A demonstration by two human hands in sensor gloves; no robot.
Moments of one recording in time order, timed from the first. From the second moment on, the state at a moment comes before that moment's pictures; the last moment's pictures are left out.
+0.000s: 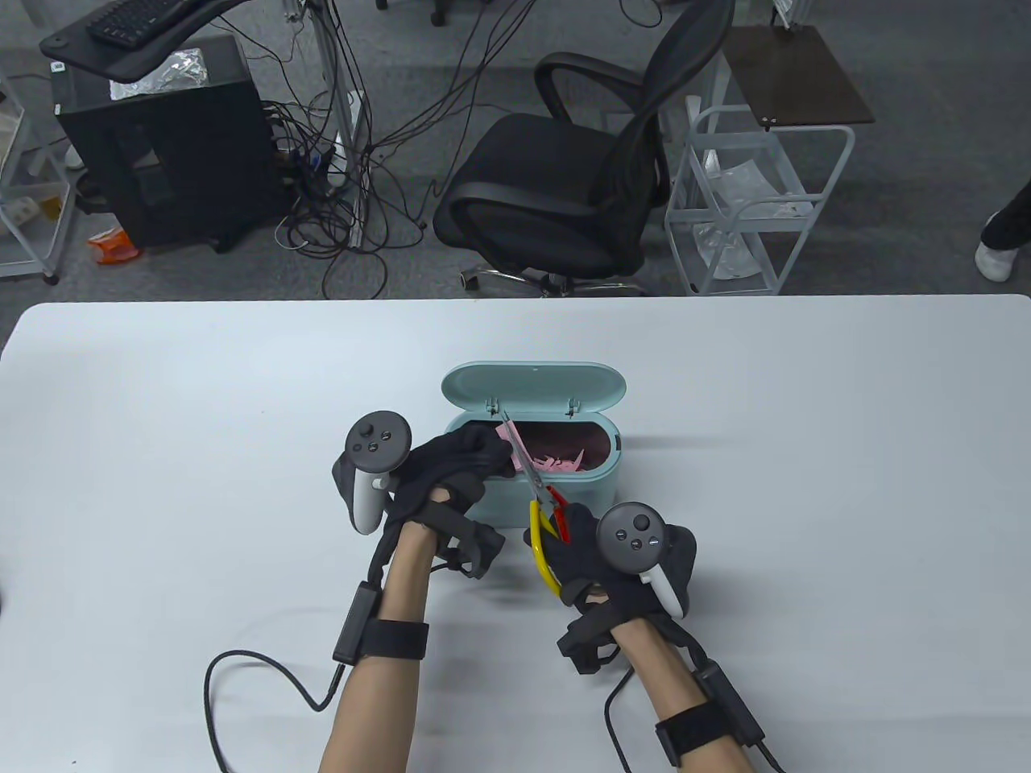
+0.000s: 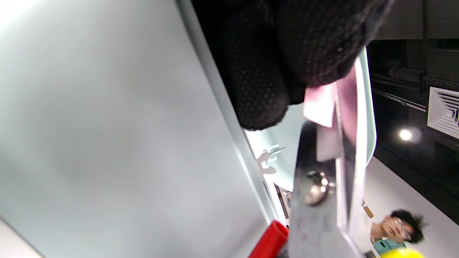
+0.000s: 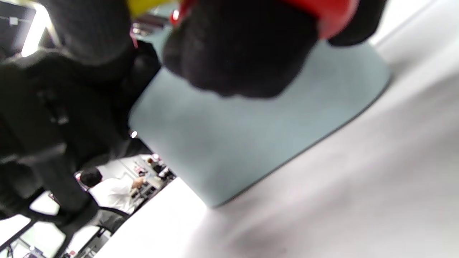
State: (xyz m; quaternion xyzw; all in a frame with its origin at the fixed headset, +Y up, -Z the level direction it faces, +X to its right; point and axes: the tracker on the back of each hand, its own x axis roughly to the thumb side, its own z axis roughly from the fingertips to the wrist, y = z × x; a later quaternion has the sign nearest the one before) left_hand -0.149 -0.721 -0.397 -0.06 -0.02 0.58 0.81; right_hand 0.095 -0.750 -0.322 0.06 0.00 0.92 0.38
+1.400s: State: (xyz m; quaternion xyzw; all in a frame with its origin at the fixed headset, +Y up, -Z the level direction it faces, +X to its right) left_hand -0.149 -0.721 -0.396 -0.06 -0.03 0.59 0.81; right_hand 0.104 -0.747 -0.322 0.07 0.07 0.92 0.38
